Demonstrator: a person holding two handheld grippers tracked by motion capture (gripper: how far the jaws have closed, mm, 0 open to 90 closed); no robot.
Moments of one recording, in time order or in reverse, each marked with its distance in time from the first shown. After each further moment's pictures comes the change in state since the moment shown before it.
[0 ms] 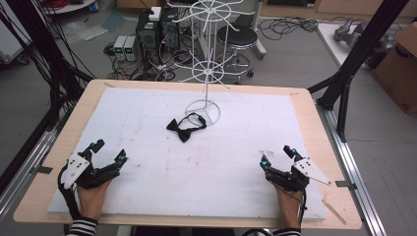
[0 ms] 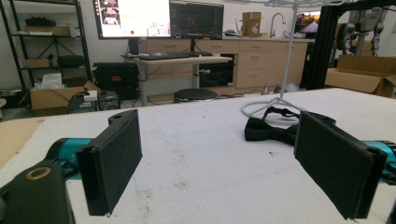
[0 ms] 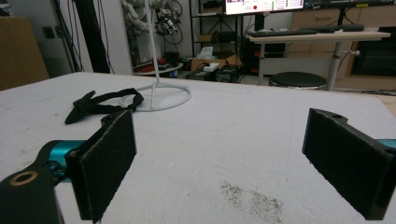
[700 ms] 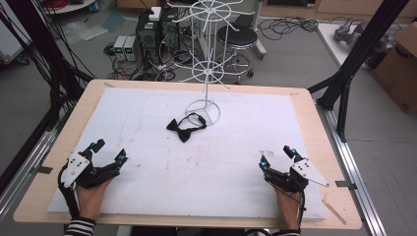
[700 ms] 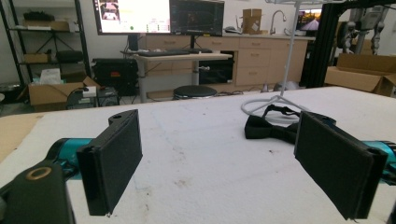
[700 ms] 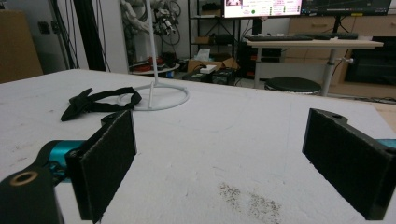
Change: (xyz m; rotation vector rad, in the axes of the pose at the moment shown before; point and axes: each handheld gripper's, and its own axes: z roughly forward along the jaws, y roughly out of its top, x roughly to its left) left arm 0.001 0.001 0.002 0.015 -0.001 -0.011; right arm 0.004 -0.001 -0.001 -0.011 -0.011 -0.042
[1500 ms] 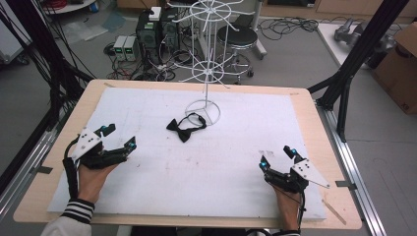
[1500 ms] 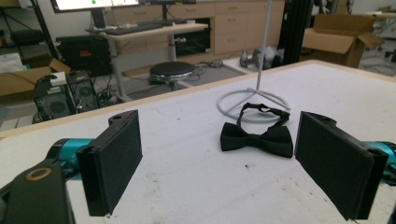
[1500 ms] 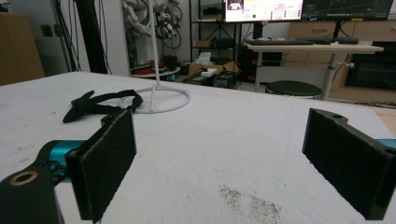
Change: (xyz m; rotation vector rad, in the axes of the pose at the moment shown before) left arm -0.012 0.059 0.040 0.159 -0.113 0.060; right arm 0.000 -0.001 -0.001 -0.012 0.004 -0.007
